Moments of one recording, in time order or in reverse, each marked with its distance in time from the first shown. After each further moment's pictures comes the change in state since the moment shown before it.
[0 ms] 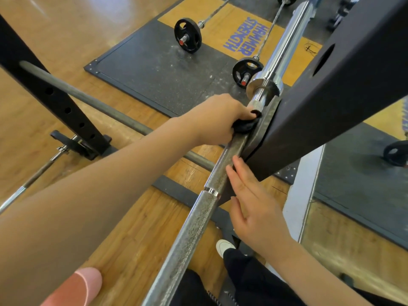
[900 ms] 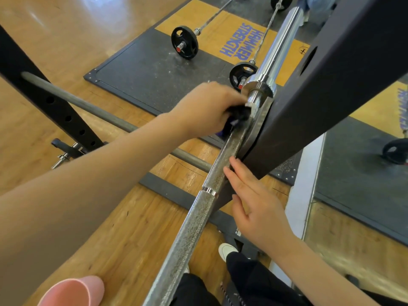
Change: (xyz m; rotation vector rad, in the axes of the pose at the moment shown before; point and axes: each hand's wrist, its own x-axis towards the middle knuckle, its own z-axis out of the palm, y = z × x) left_hand -0.010 0.006 -0.024 -0.006 0.175 -0.002; right_hand 0.000 0.003 -0.006 -0.019 -0.024 0.003
